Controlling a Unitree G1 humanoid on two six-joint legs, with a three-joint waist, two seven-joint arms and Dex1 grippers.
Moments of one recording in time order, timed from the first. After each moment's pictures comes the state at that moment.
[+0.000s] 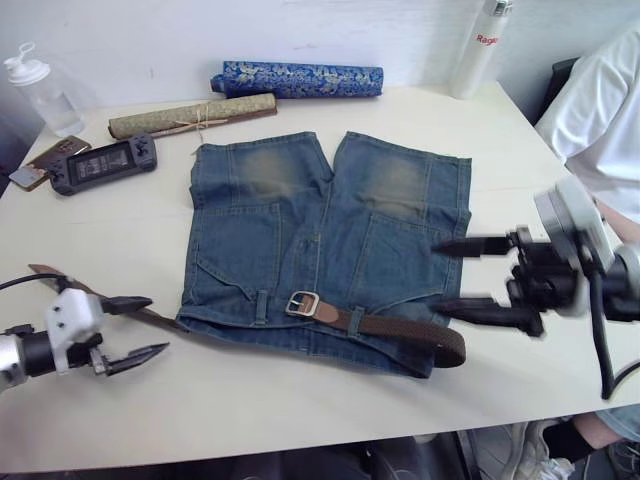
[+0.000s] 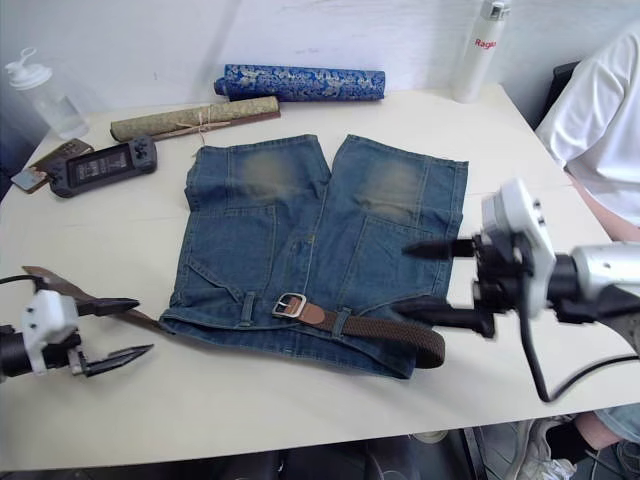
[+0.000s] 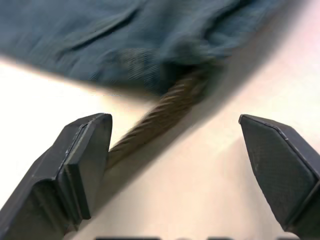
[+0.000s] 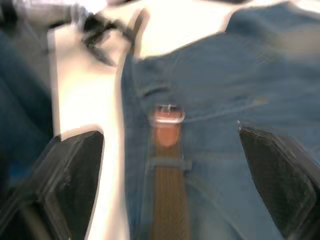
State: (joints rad) left arm 0.21 1.15 0.23 0.20 -0.74 -0.11 -0.98; right arm -0.40 -0.96 -0.30 -0.50 1.16 0.91 0.83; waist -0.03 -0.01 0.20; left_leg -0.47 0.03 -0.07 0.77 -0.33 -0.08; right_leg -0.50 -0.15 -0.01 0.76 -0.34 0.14
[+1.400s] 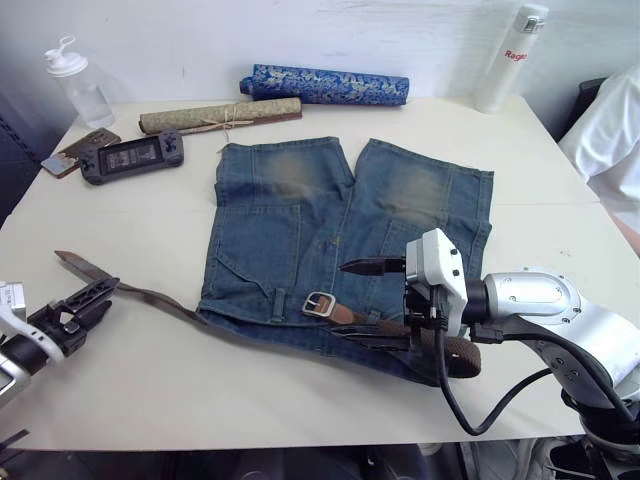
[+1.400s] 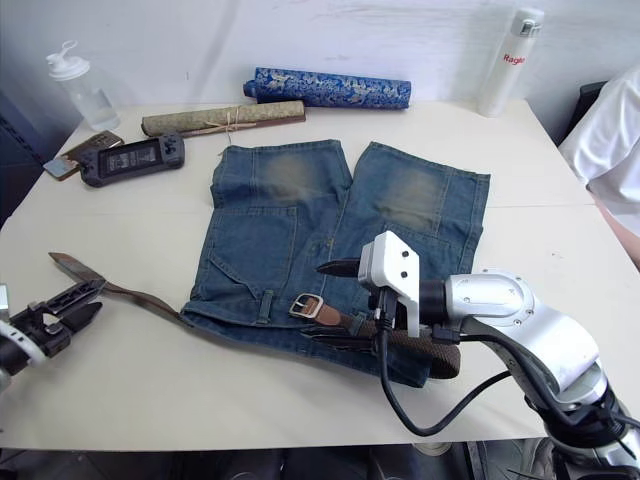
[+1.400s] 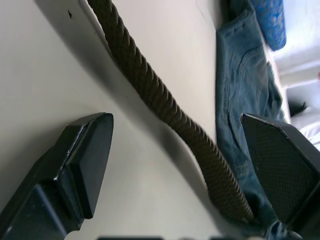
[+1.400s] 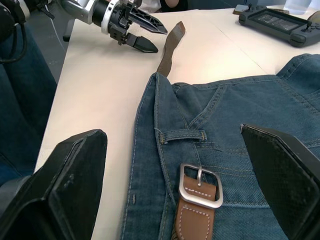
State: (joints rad) left arm -0.16 0.74 0.88 0.33 -1.11 1.27 -0.33; right arm -0.42 -0.74 0.12 -0.66 0.72 0.70 0.83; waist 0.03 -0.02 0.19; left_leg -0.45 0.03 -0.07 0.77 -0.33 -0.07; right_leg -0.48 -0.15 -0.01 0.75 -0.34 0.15
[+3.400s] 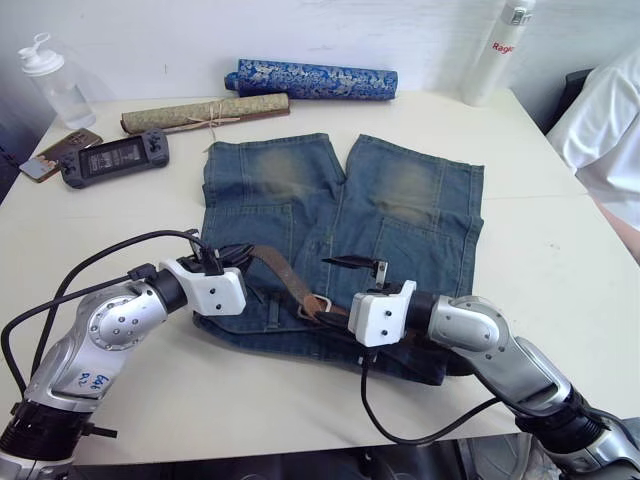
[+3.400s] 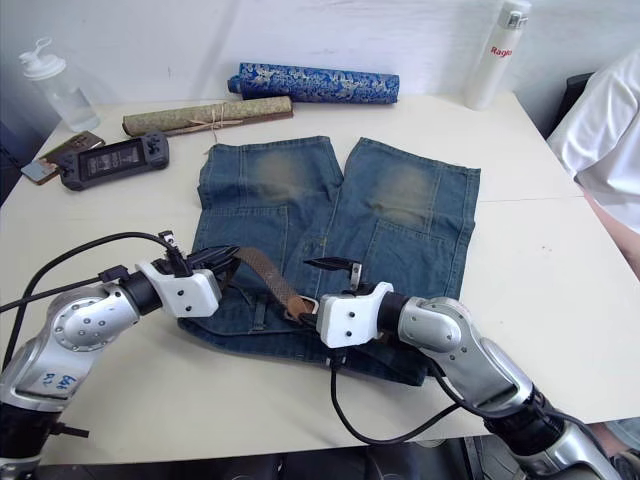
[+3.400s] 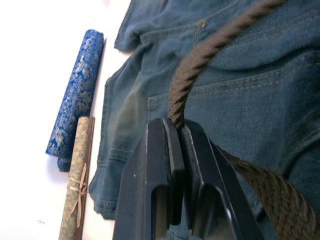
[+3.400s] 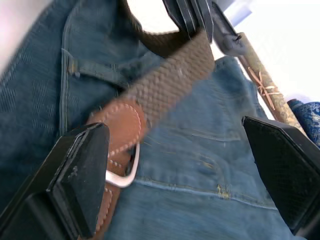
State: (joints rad) left arm -0.19 0.83 -0.02 -0.29 0.25 -0.19 -0.47; right arm -0.36 -0.61 0.42 -0.45 -0.09 0.04 0.67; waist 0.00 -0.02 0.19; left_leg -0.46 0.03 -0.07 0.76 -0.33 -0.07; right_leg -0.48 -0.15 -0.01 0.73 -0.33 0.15
